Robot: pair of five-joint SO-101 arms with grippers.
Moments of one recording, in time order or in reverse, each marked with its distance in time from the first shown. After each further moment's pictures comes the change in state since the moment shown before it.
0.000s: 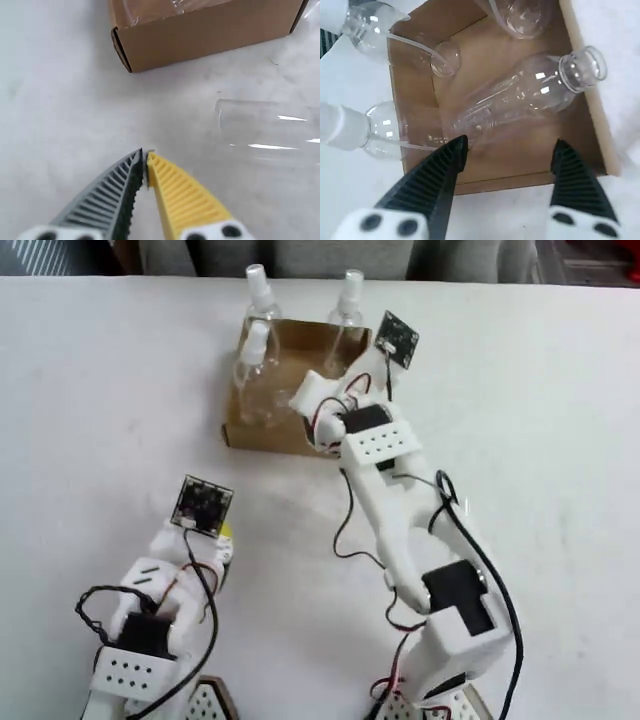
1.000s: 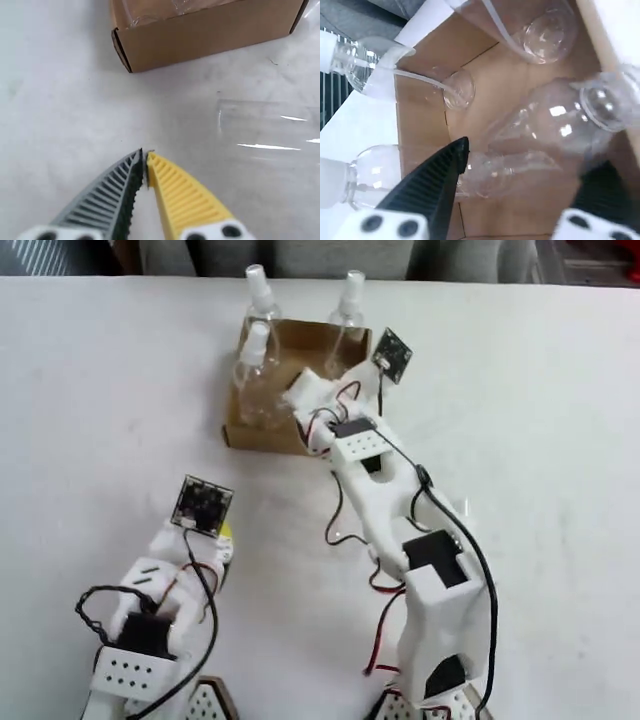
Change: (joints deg) left arm 0.0 0.0 0.0 0.0 0.0; right arm 0.1 12.0 -0.1 -20.9 -4.2
